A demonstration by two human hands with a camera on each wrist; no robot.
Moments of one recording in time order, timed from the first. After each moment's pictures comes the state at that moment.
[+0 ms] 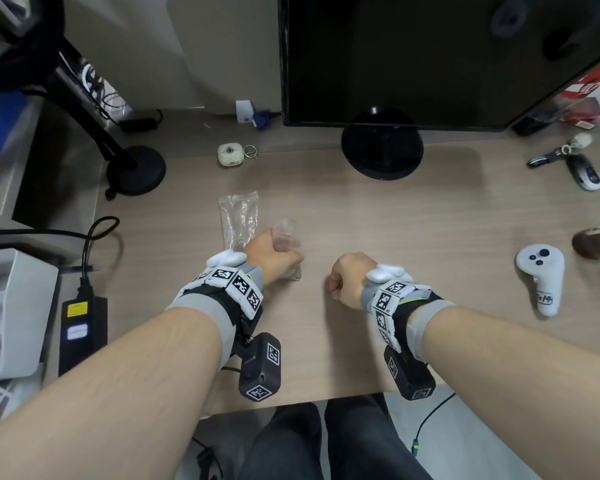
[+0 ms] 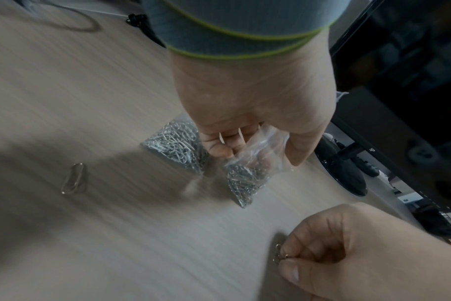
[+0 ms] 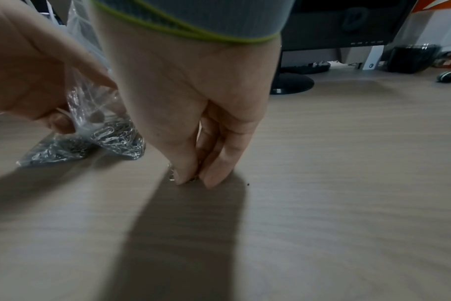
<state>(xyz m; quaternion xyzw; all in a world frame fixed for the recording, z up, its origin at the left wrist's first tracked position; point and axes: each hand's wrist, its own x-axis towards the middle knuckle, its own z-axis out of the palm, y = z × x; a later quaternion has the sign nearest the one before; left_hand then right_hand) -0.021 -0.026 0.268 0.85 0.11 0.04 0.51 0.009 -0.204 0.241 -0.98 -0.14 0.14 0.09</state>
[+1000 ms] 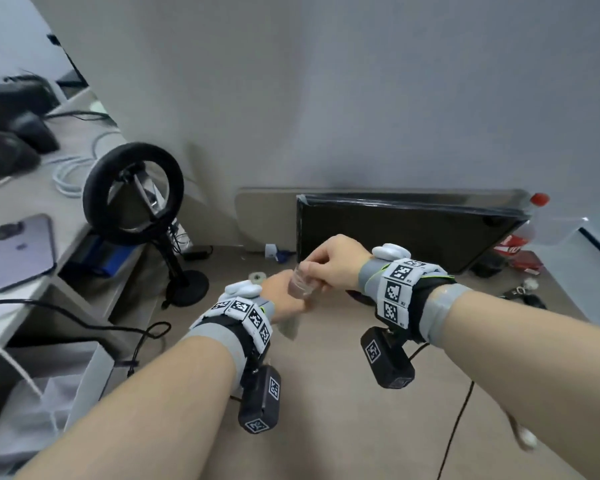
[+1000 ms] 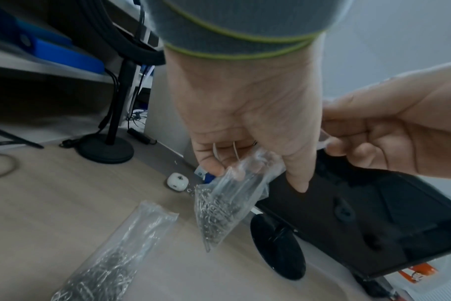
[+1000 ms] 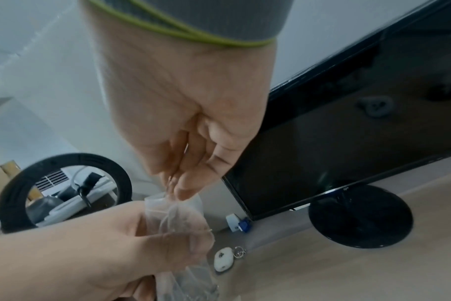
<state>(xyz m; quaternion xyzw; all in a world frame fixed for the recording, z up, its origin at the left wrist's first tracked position) -0.031 -0.043 0.272 0.95 0.00 -0.07 0.30 0.011 -0.195 0.314 -0.92 -0.21 0.08 0.32</state>
